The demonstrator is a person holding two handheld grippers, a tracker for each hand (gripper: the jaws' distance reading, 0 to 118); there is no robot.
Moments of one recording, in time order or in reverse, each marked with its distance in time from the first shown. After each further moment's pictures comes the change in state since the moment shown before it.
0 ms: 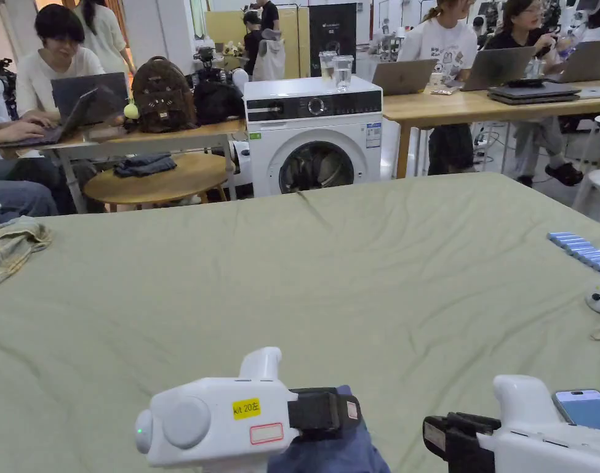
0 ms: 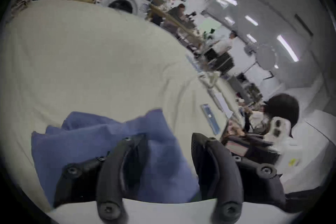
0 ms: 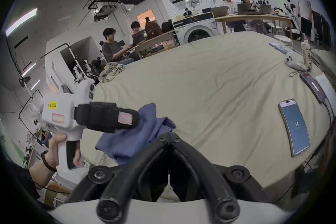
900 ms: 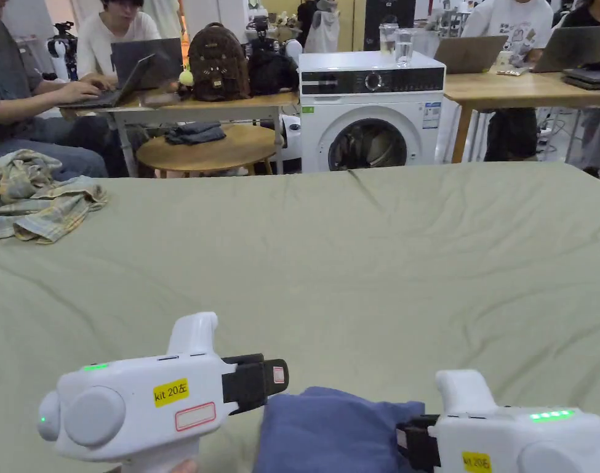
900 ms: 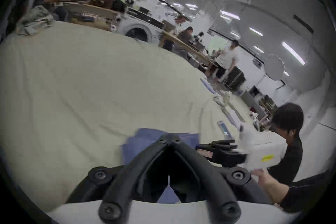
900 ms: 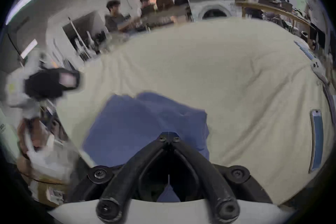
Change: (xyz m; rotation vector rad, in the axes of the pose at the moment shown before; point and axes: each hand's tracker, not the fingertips) left arm -0.044 -0.003 0.123 0.194 0.216 -0.012; right arm -0.049 0.008 -0.127 -0.321 -0.038 0.145
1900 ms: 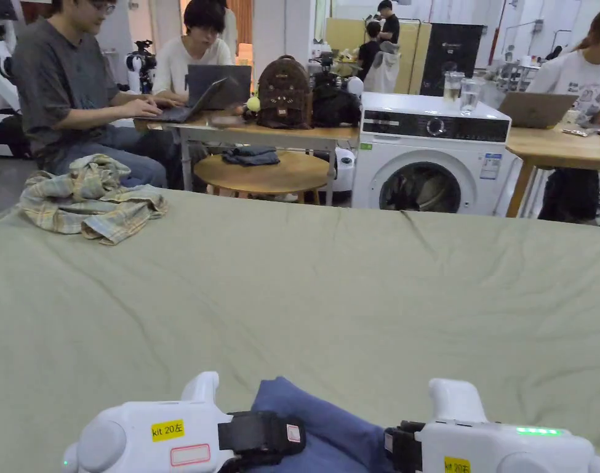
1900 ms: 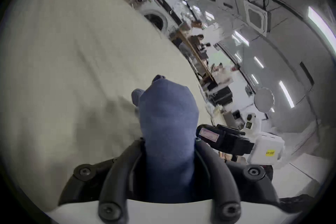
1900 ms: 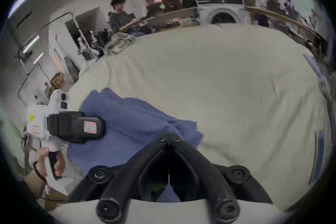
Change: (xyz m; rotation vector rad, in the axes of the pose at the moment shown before) left arm -0.085 -0.024 0.018 0.003 -0.139 0.317; right arm -0.077 0.053 0.000 0.112 0.080 0.036
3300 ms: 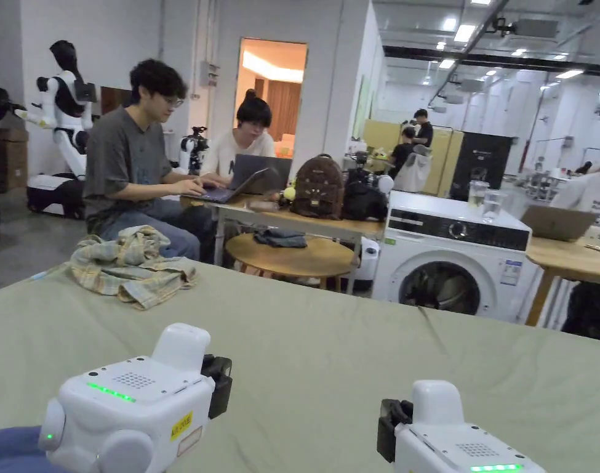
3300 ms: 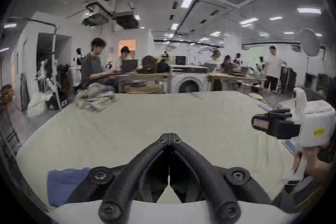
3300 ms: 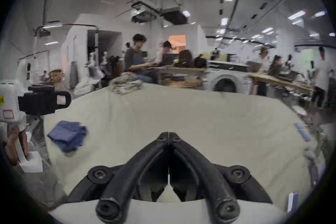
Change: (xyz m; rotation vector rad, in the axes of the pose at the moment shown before) left arm 0.127 0.036 0.038 0.468 0.549 -0.686; right arm -0.003 0.044 0.042 0.479 -0.151 0.249
